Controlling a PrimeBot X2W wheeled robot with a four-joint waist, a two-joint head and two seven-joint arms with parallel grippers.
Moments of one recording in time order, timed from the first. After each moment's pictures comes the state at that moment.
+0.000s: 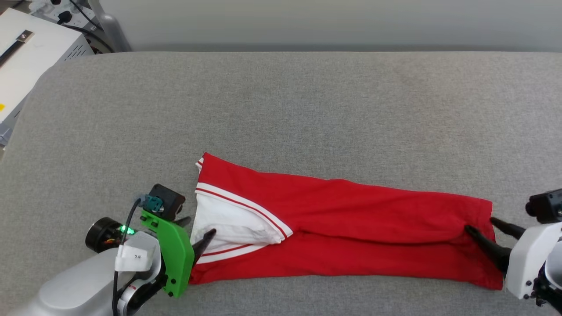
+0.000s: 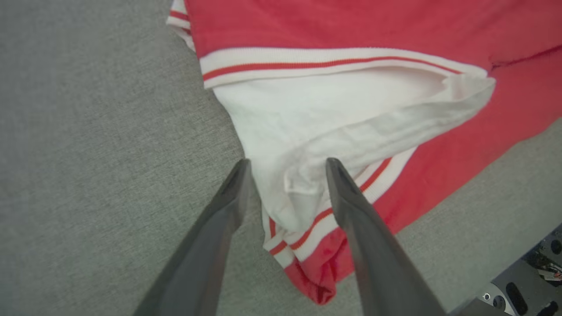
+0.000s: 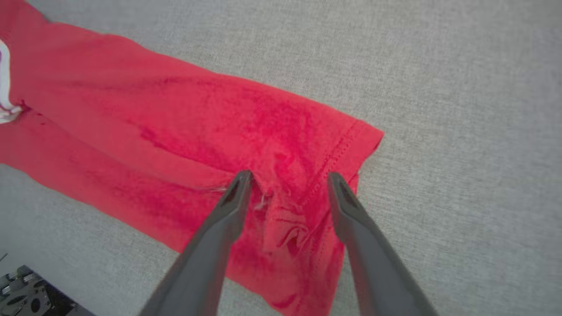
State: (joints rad) left arm -0.66 0.76 -1.24 0.21 -1.09 0.06 0.13; right arm -0.13 -0.68 0.37 0.12 0.80 0.13 0.30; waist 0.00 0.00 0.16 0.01
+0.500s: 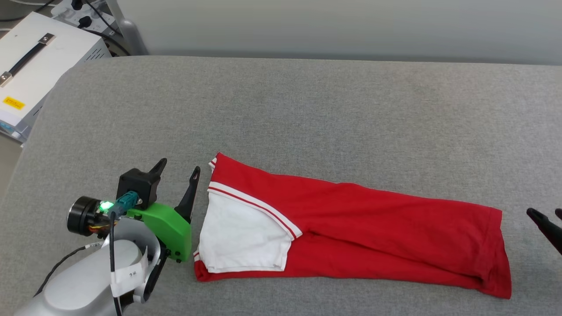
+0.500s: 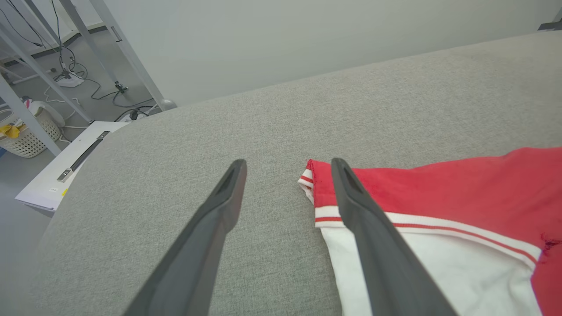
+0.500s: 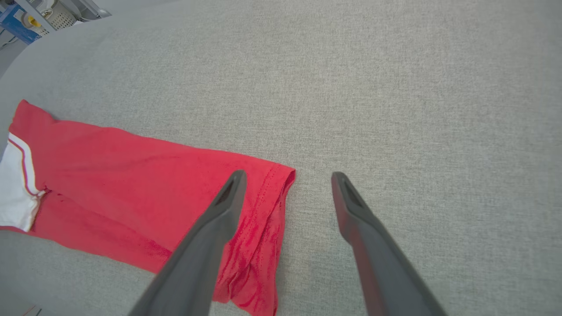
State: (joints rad) left arm -0.60 0.72 -1.08 0.18 -0.95 0.34 -0.24; right arm -0.03 -0.73 0.07 0.05 0.95 0.13 0.42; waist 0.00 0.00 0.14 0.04
